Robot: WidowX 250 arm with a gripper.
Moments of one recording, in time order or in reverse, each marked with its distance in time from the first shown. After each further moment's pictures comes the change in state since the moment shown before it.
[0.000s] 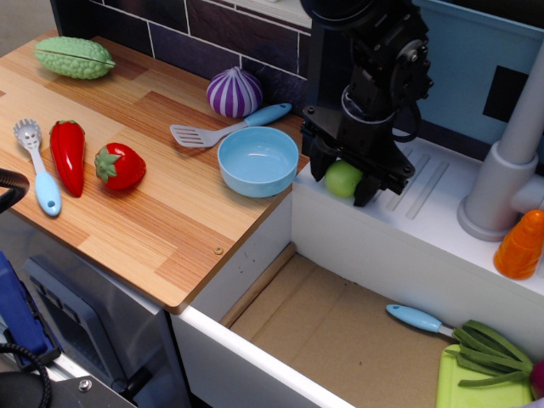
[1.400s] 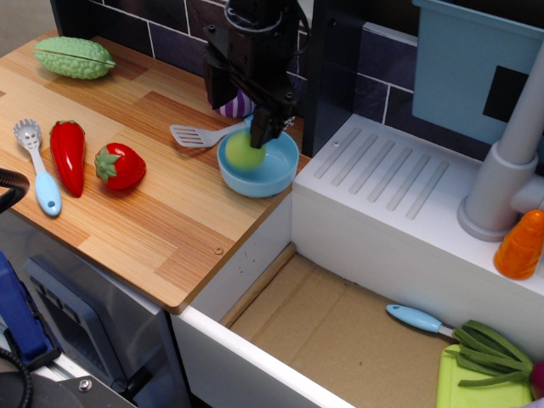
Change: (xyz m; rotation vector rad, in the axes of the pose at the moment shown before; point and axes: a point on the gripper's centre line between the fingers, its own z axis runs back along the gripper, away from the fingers) arm -0.016 0.094 0.036 0.004 0.053 -0.204
